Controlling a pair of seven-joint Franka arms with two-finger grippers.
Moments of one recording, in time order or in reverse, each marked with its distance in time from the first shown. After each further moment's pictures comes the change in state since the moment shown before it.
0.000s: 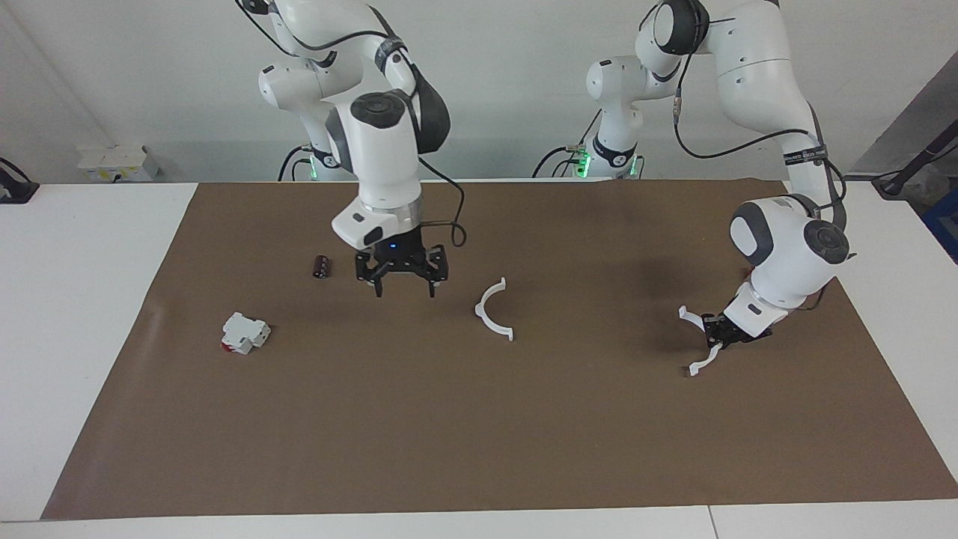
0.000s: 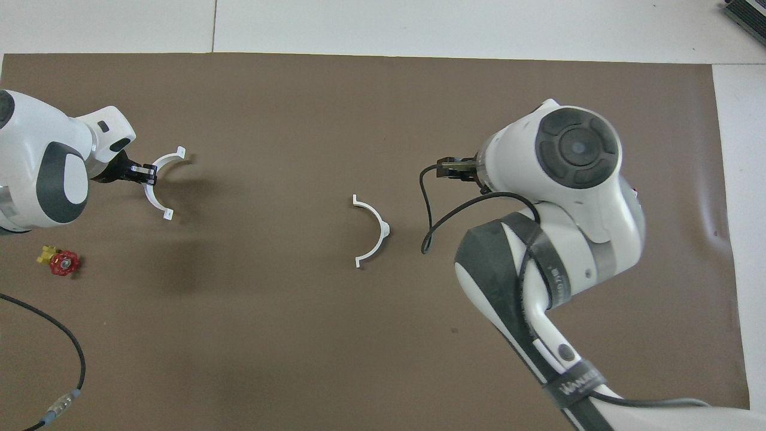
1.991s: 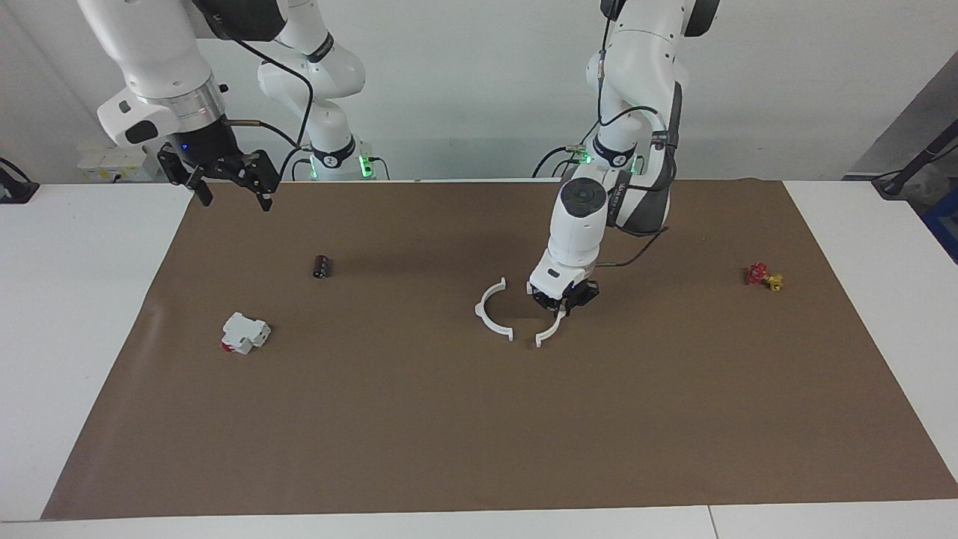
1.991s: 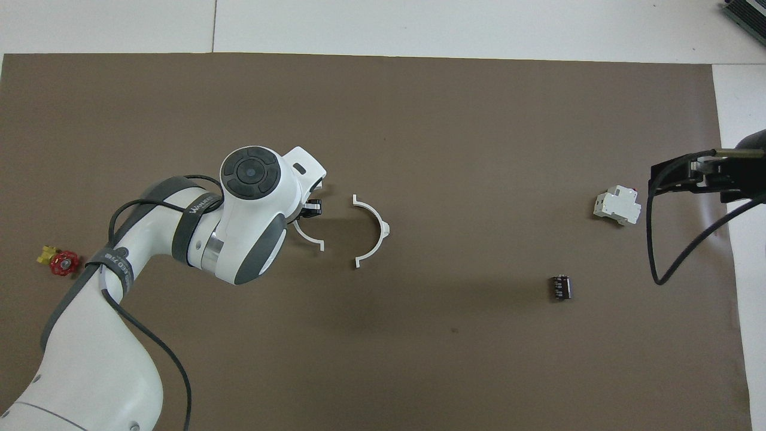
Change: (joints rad) left arm -0.557 -0.086 -0.011 -0.170 0.131 0.089 -0.812; right arm -0.330 -0.178 0.017 0.176 0.027 -0.504 -0.333
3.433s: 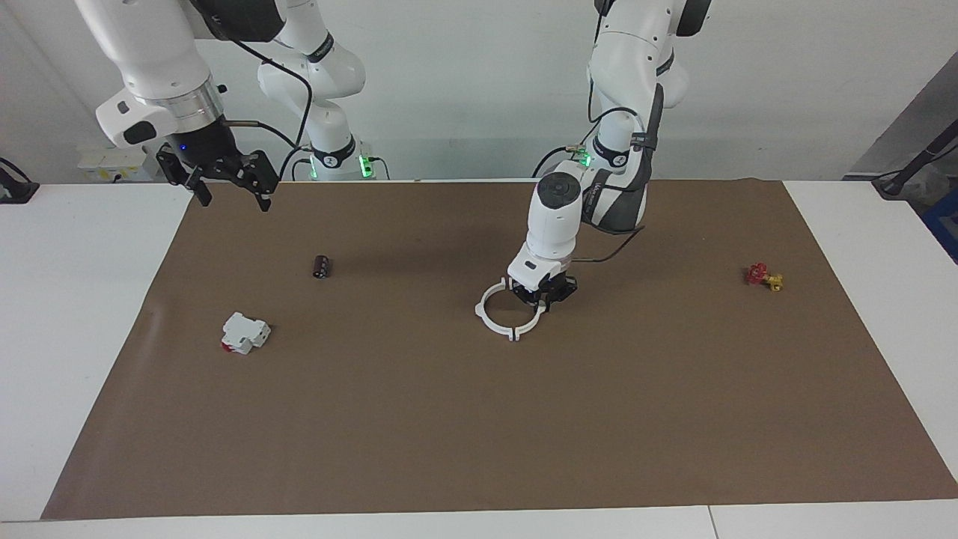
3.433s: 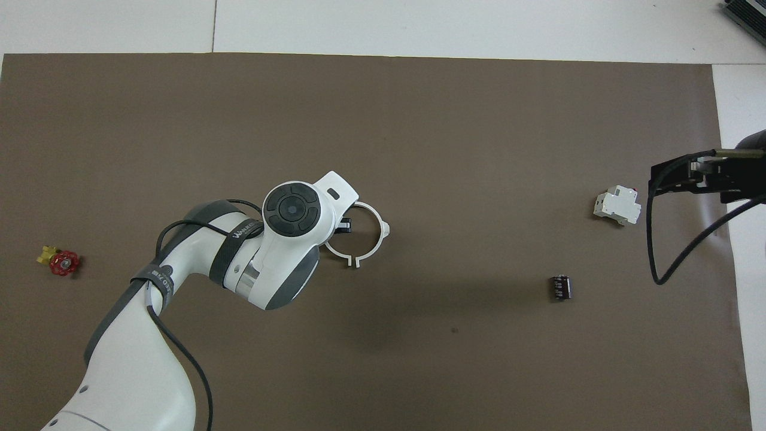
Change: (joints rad) left arm -0.046 -0.001 -0.004 -0.033 0.000 0.053 -0.038; right arm -0.002 0.000 0.000 -0.001 0.000 0.000 0.000
